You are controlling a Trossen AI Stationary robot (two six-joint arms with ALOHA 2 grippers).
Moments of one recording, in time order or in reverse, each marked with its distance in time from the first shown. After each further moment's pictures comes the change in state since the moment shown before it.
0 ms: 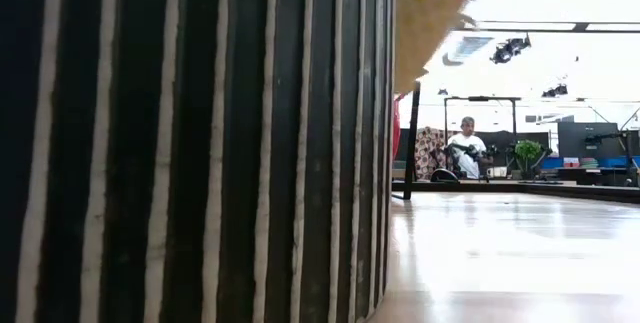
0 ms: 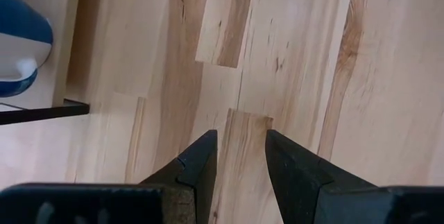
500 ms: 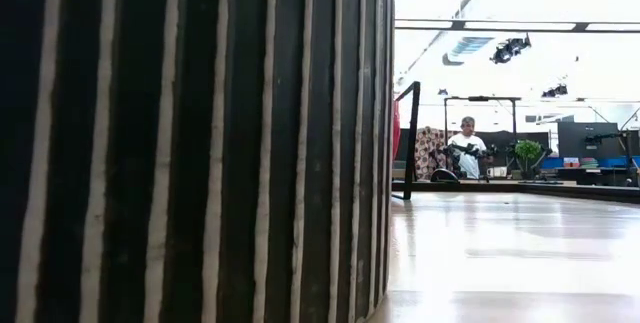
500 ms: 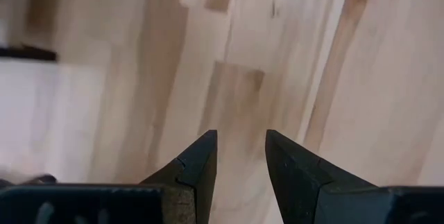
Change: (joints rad) left arm -0.109 0.000 -0.084 -0.003 0.050 -0.187; right arm -0.347 0.036 0.261 0.495 -0.262 -0.794
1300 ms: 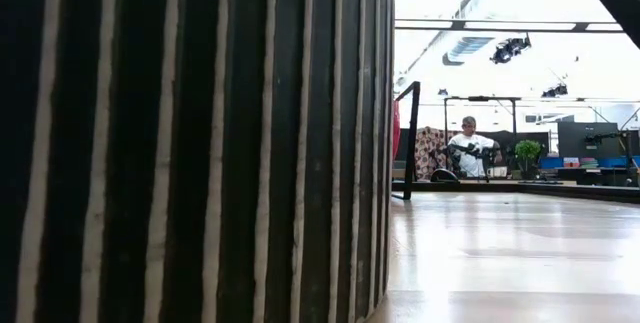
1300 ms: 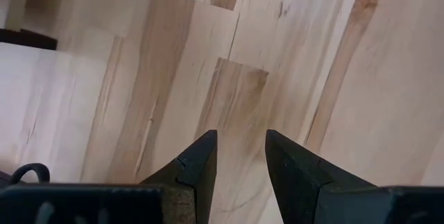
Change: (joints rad) left arm -0.024 0.000 -0.021 0.008 -0.005 -0.092; right arm -0.152 0.396 0.418 -0.215 -0.347 -0.072
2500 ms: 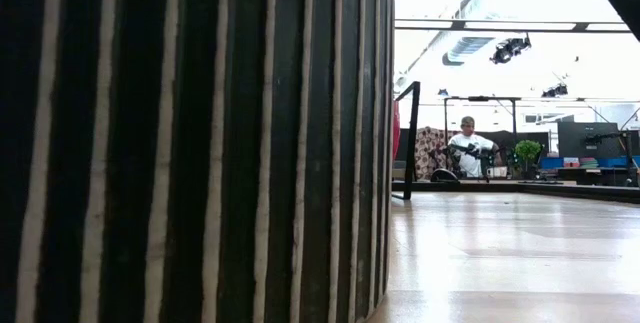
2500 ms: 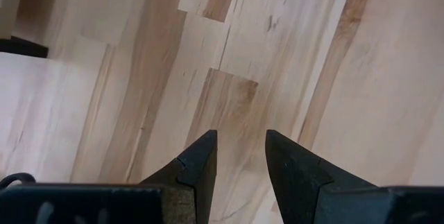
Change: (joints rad) left arm 0.003 0.000 0.000 0.034 -0.015 -0.001; right arm 0.088 0.000 -0.441 0.227 -0.013 0.162
